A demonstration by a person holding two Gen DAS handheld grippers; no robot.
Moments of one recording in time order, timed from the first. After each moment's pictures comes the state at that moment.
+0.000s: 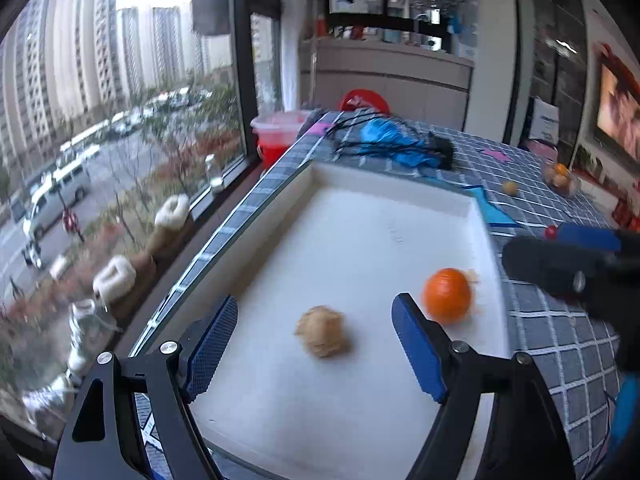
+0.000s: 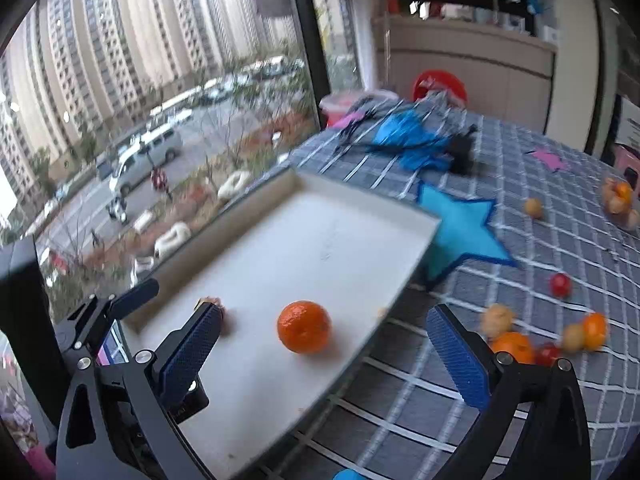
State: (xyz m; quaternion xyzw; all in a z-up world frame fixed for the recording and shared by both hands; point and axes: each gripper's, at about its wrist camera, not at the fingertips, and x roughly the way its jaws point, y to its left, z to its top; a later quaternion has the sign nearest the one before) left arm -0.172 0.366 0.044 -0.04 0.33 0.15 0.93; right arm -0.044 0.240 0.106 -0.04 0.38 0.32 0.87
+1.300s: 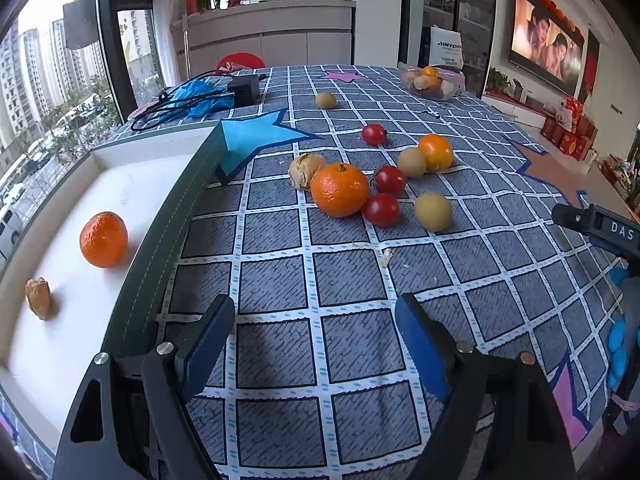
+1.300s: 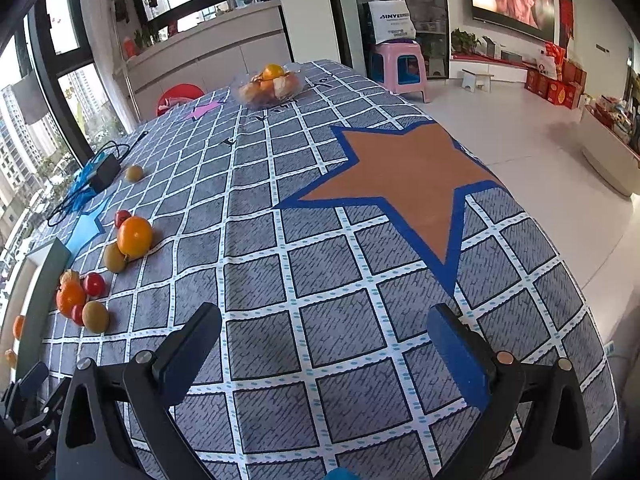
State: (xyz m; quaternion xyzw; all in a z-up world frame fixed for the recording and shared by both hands) left arm -0.129 0.190 0.001 0.00 0.41 -0.01 0.91; right arm -0.028 -0.065 0.033 0.10 0.43 -0.03 0.90
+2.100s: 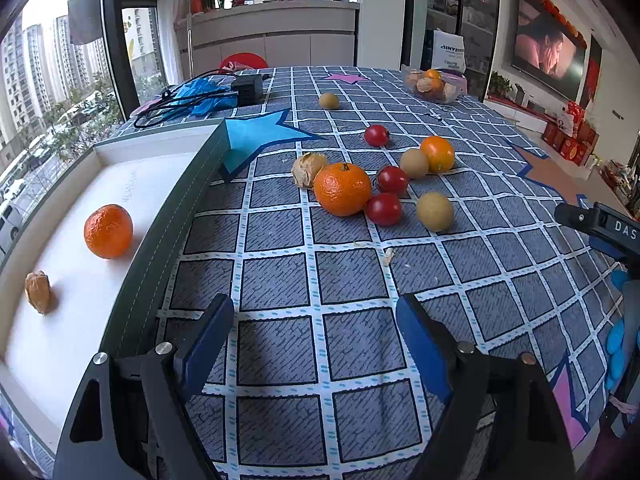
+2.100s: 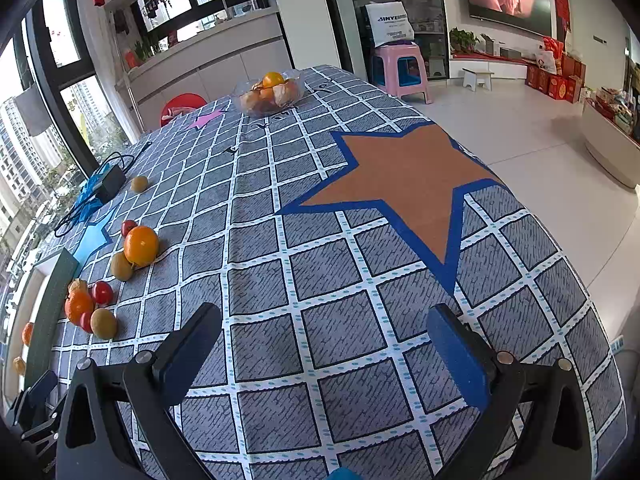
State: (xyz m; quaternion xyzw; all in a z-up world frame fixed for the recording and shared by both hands) left arm -0.132 0.190 0.001 0.00 0.41 0.00 0.91; right arm -0.030 -0.070 0.034 0.12 0.42 -0.02 0.90
